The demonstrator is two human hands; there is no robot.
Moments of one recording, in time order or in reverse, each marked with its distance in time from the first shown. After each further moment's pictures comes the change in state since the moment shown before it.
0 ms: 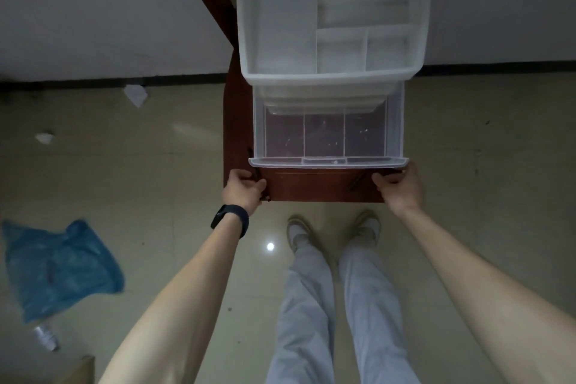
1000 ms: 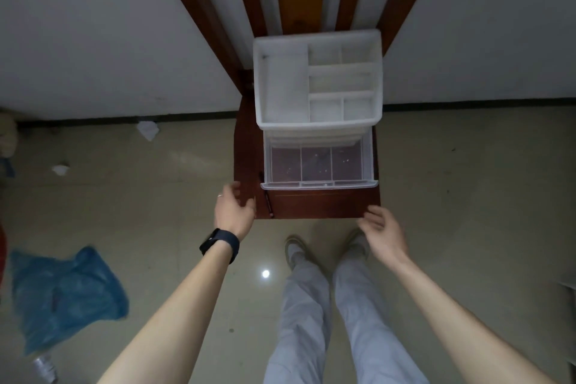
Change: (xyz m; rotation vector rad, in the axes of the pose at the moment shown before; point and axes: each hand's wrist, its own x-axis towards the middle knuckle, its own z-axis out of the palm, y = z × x) left_hand -0.078 0.053 -0.070 0.260 0.059 0.298; right_hand -0.130 -0.045 -0.060 0.139 -0.210 0.022
